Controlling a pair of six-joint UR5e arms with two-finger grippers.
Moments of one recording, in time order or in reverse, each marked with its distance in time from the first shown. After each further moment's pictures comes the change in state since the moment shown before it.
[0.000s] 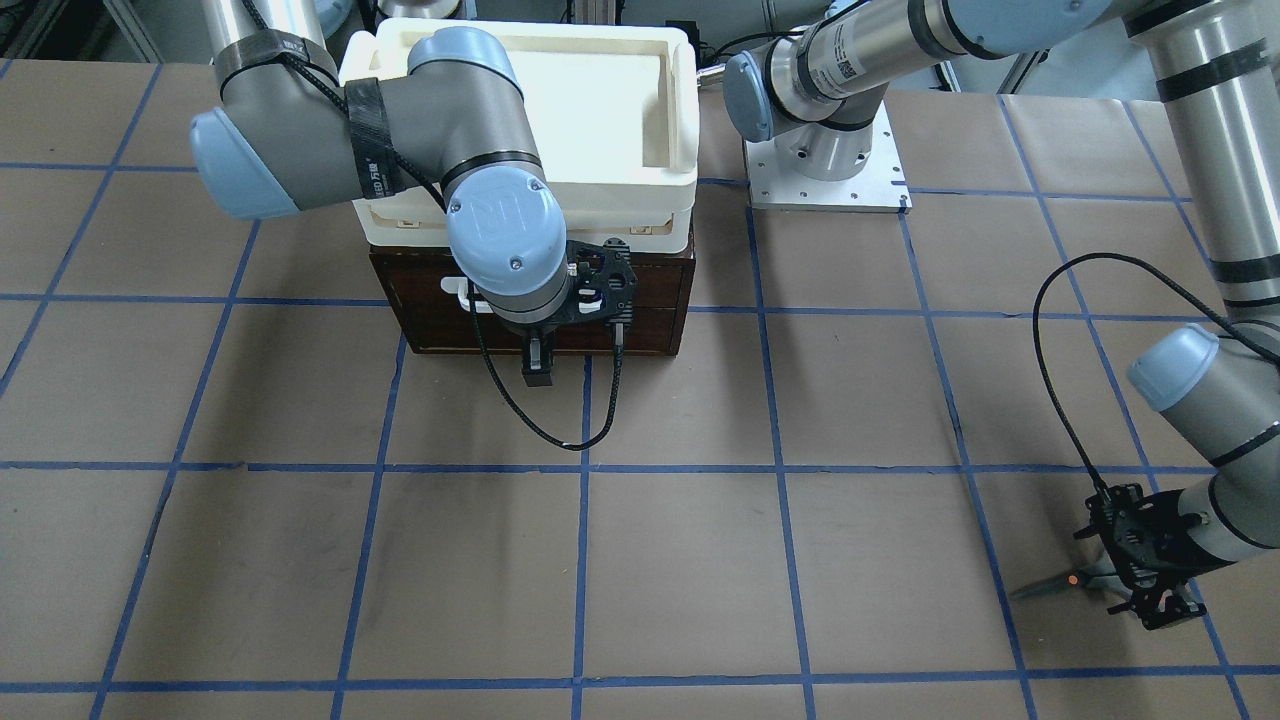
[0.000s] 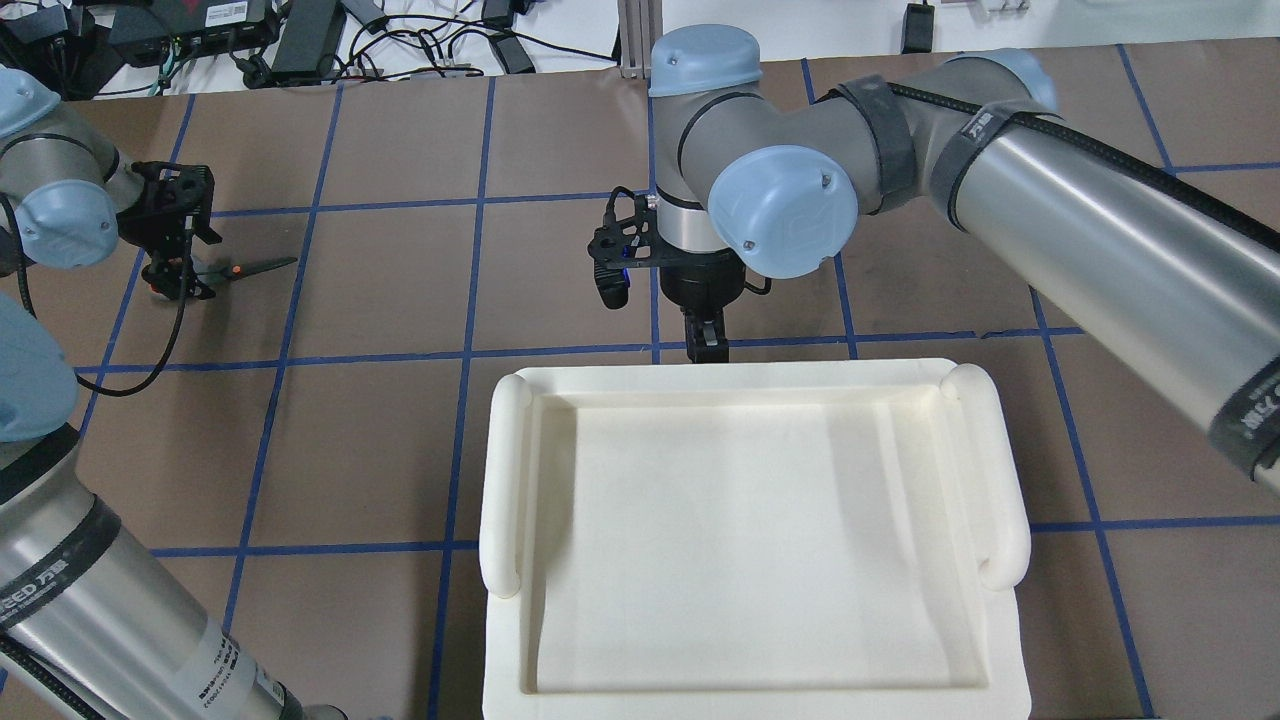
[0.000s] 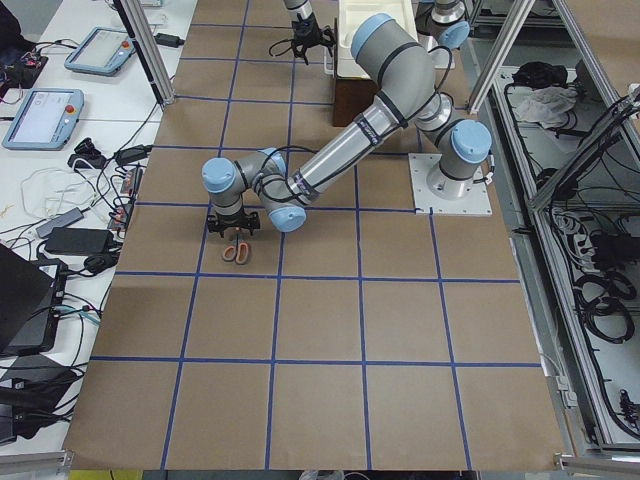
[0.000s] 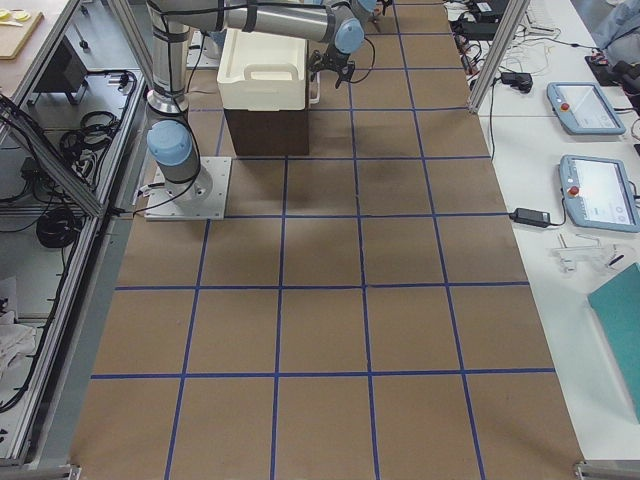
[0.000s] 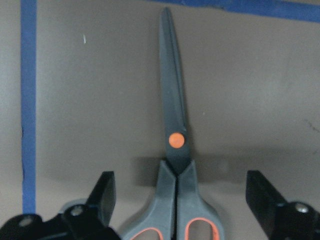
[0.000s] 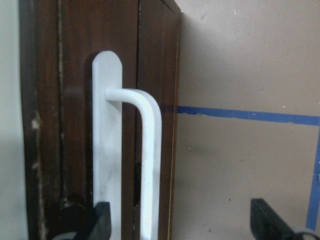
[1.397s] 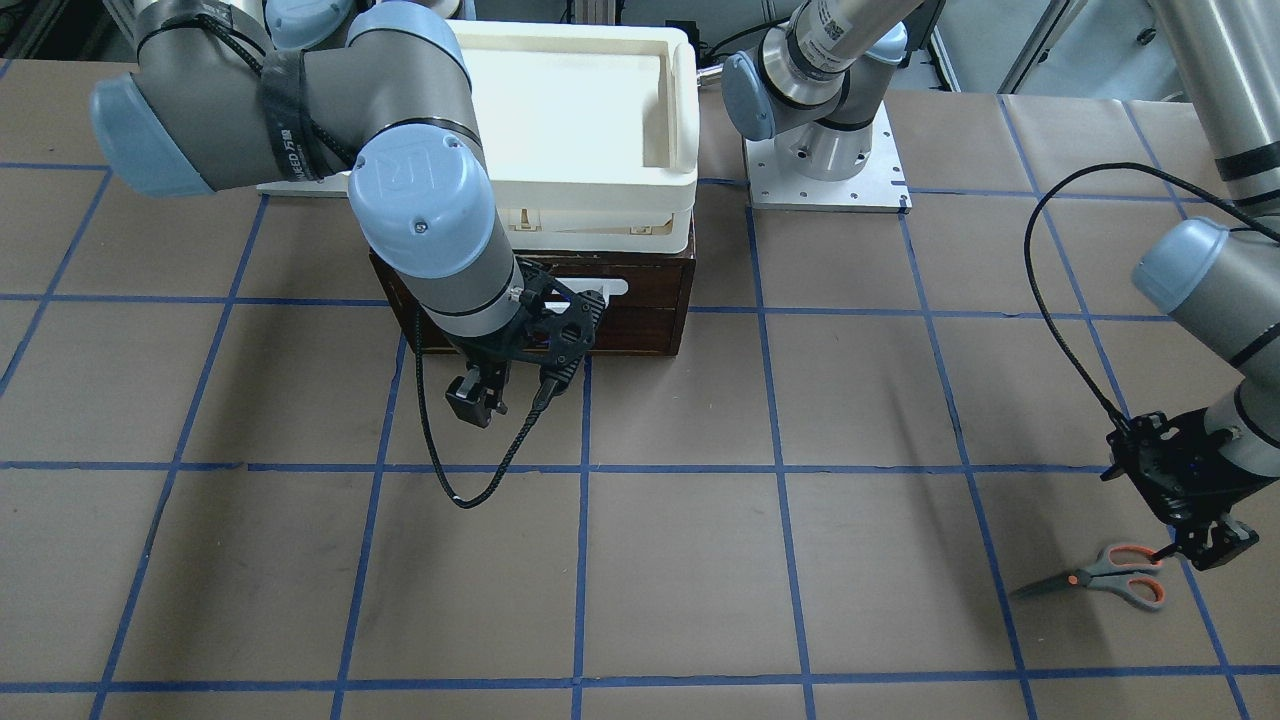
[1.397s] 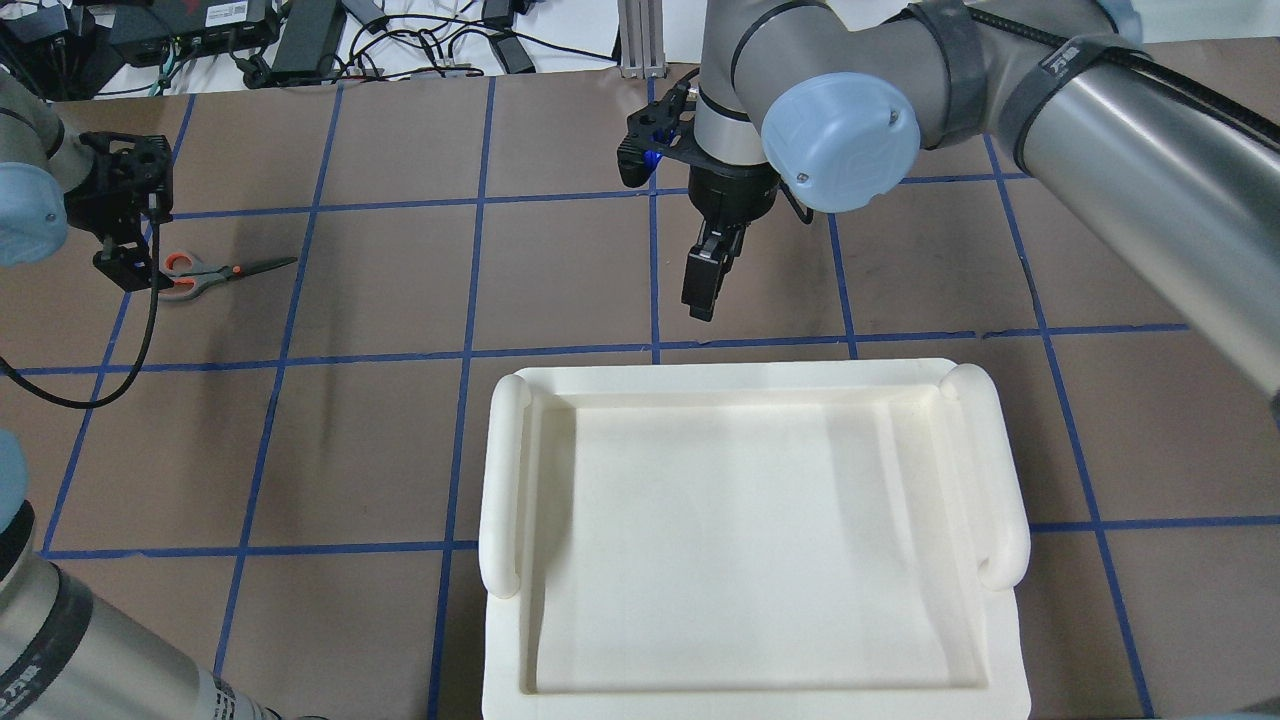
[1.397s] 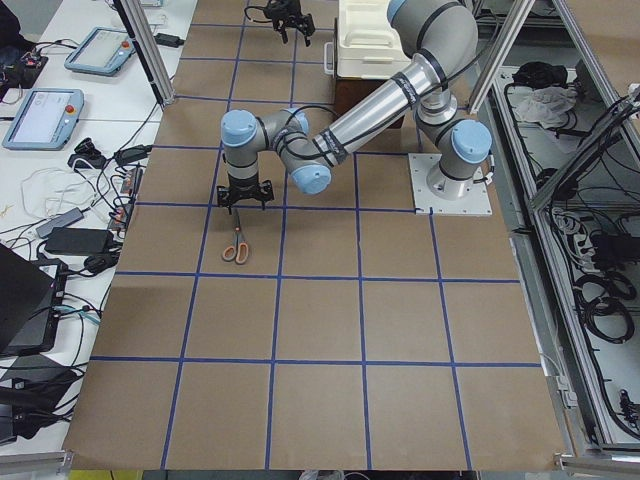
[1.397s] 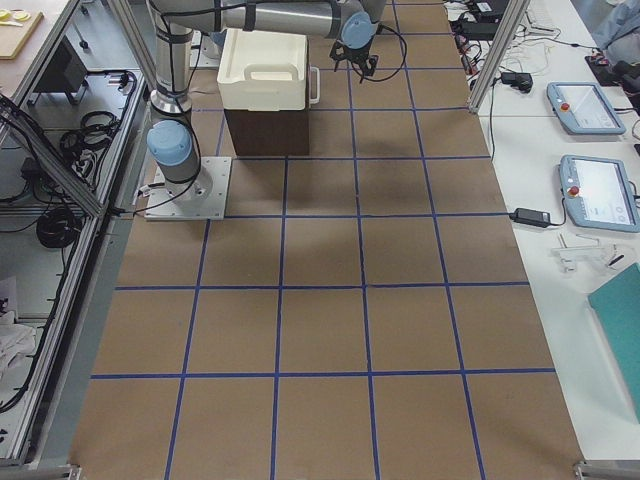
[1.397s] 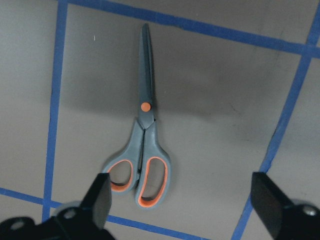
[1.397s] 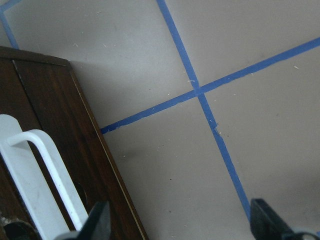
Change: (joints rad) left arm -0.003 0.202 -0.110 -0.004 0.059 -0.085; right arm -0.067 -0.008 -0.085 -0.088 0.009 0.365
